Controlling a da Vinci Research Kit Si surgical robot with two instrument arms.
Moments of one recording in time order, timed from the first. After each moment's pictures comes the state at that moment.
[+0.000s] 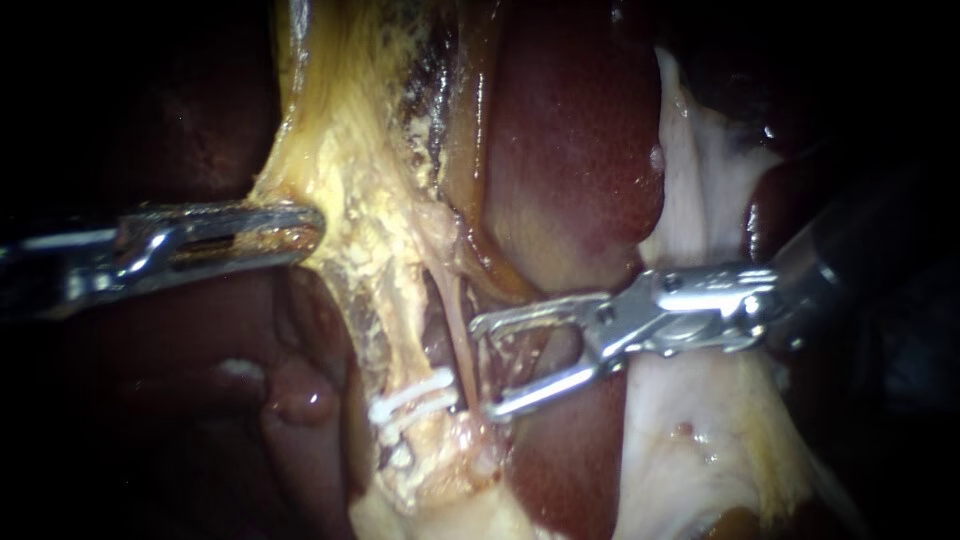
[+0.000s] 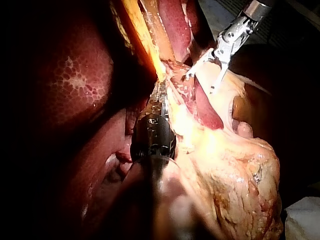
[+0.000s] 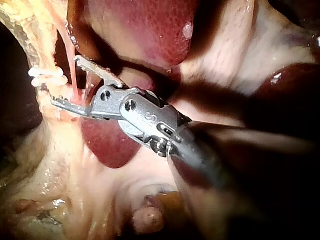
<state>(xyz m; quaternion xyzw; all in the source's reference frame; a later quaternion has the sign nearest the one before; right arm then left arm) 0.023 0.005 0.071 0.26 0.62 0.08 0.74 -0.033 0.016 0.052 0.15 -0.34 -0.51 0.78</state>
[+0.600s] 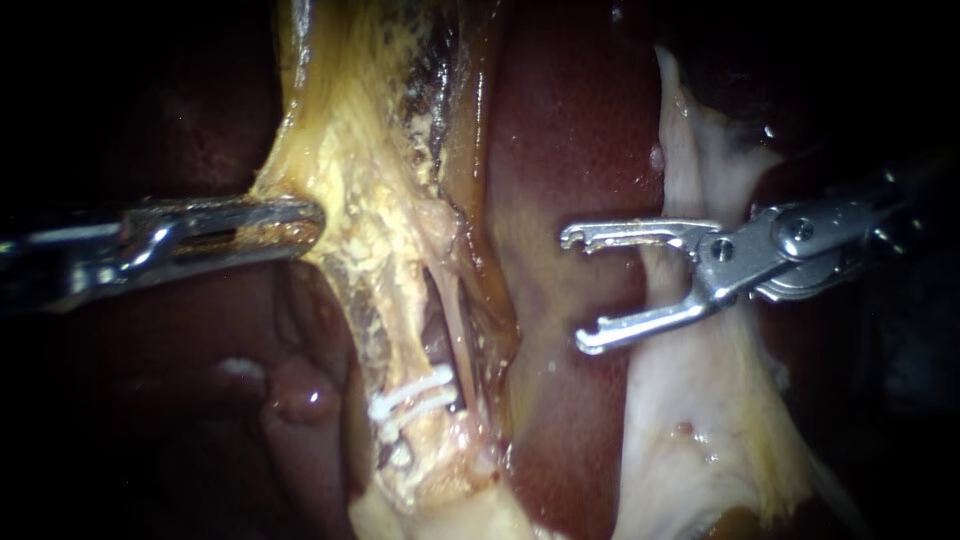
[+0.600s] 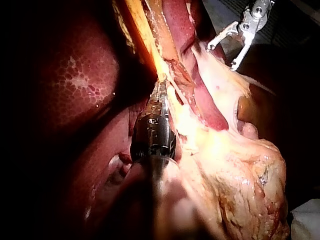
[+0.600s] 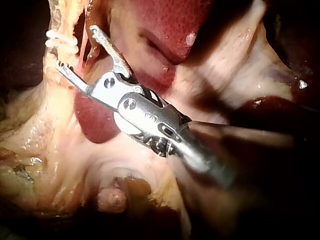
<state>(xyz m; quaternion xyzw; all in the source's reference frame) 0.020 0.007 0.067 0.22 0.64 0.07 0.73 -0.034 0.016 0.055 0.15 -0.34 -0.51 0.78</state>
